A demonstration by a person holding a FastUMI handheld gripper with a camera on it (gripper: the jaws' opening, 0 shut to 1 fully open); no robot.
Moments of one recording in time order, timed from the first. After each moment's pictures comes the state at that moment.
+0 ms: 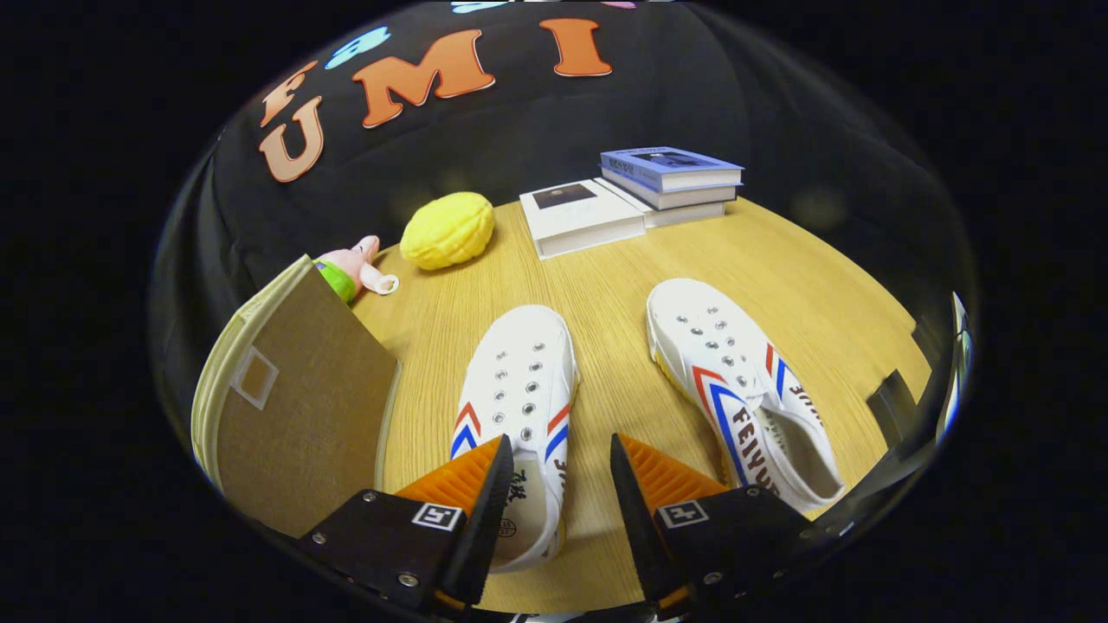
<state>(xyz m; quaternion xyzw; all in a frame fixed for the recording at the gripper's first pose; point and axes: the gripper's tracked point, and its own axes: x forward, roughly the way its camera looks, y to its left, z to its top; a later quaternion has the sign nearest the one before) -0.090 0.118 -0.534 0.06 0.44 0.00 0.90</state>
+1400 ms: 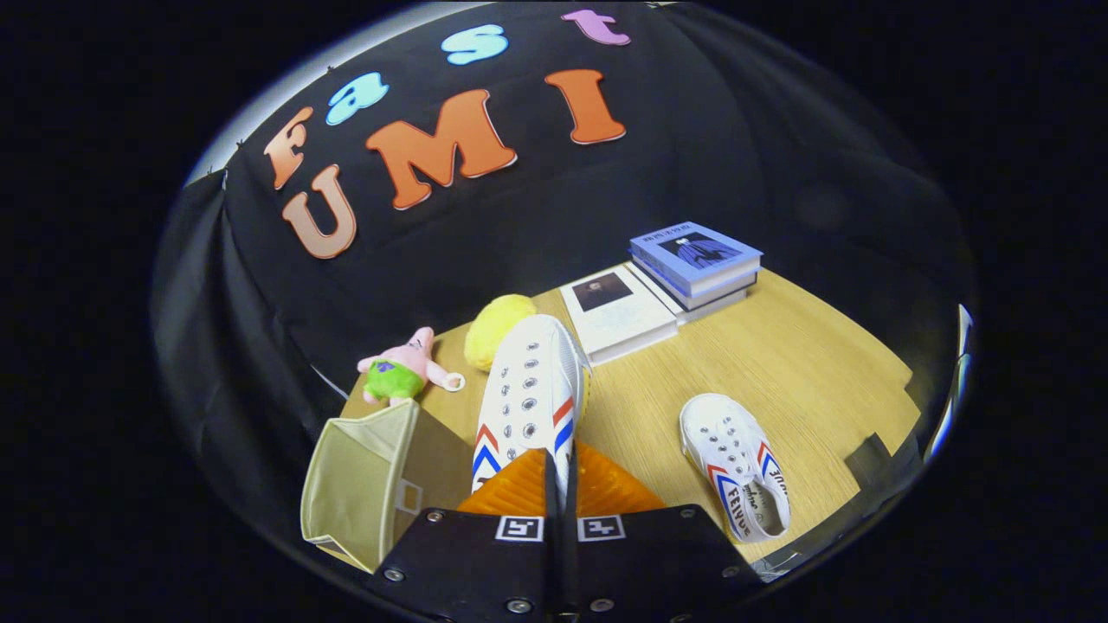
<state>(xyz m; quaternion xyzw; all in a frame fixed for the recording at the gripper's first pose) -0.028 0.156 -0.355 0.13 0.33 0.05 0.93</state>
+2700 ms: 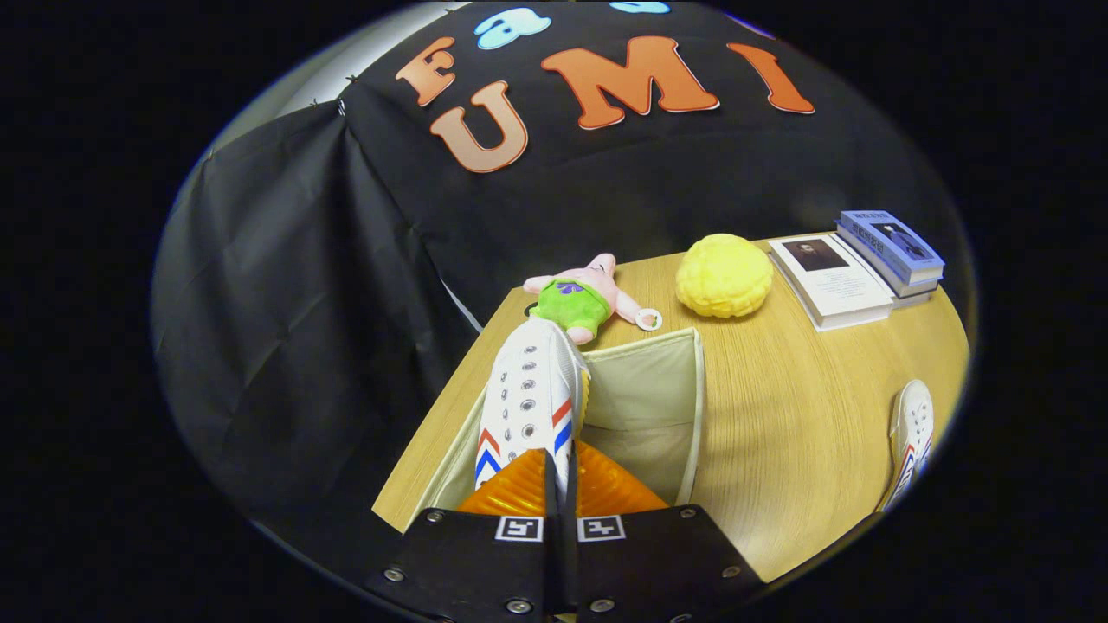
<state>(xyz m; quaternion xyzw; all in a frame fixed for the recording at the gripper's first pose) -0.074 0.373 -0.391 0.10 0.39 0.27 0.87</state>
